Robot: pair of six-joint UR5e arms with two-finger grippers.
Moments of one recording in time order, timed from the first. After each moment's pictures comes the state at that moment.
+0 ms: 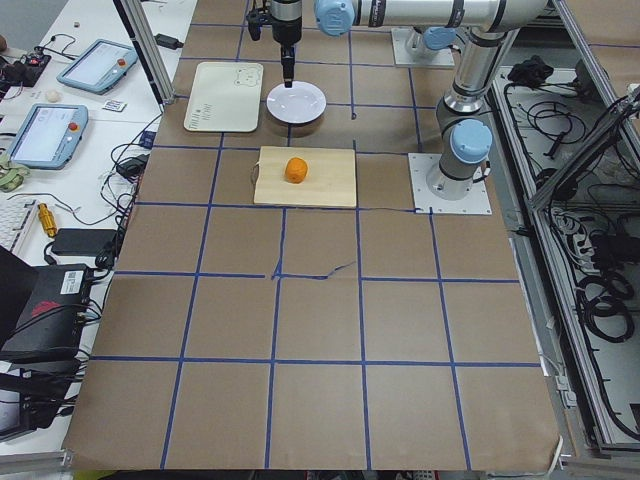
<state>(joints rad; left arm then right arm) -1.55 -1.64 -1.51 -1.54 1.59 -0.06 1.58 -1.43 1.46 -1.65 -1.55 0.03</state>
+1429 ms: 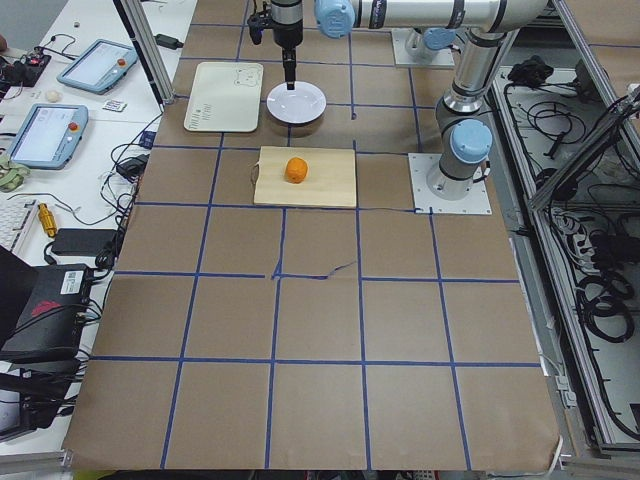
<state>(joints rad) -1.53 -1.64 -1.51 -1.56 1.58 -0.05 1.58 -1.43 1.46 -1.65 -1.55 0.04</state>
